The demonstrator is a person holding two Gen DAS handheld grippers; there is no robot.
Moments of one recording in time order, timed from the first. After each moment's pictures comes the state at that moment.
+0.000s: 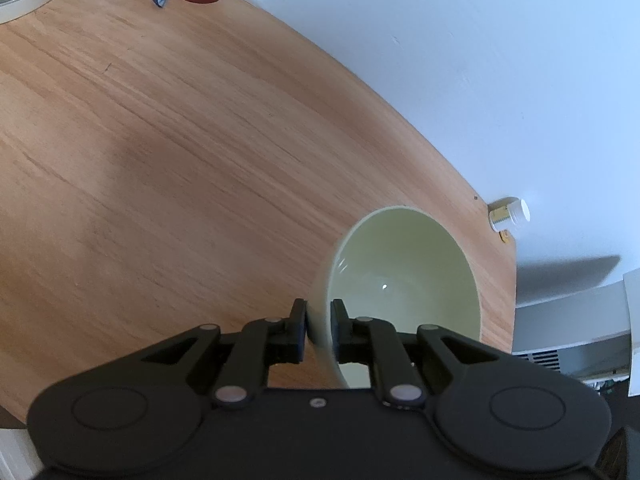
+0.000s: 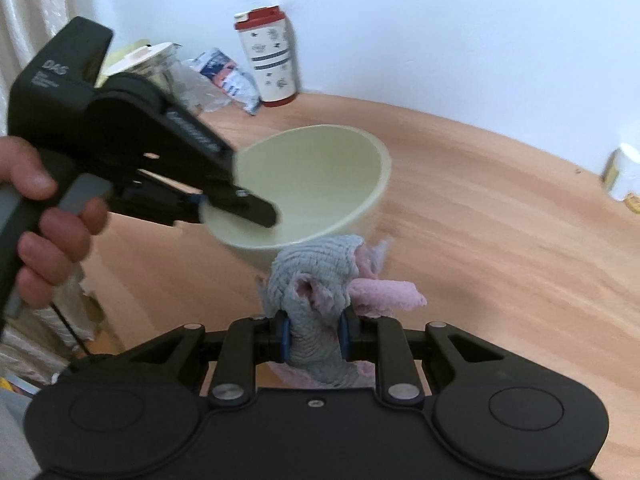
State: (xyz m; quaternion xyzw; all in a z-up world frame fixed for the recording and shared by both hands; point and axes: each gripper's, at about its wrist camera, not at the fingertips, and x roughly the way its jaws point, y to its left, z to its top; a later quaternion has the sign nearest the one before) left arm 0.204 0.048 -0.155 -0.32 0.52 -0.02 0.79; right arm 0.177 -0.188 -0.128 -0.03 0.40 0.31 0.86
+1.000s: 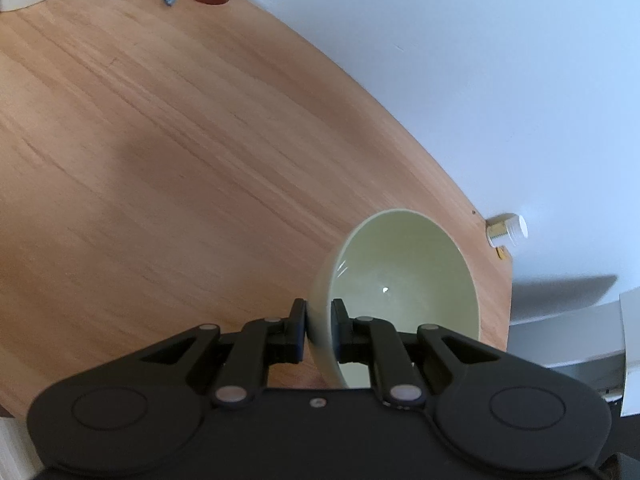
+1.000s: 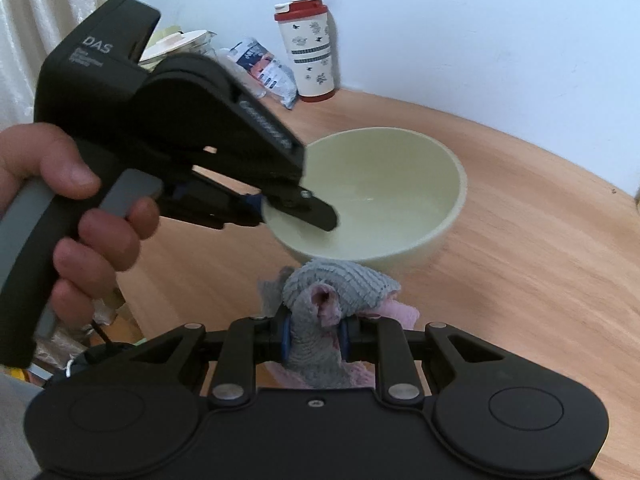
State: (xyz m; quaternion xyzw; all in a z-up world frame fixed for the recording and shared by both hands) left arm 0.200 0.040 -0.154 -0.35 0.50 0.00 0.79; right arm 0.171 -0.152 -0.126 -0.02 0.41 0.36 0.83
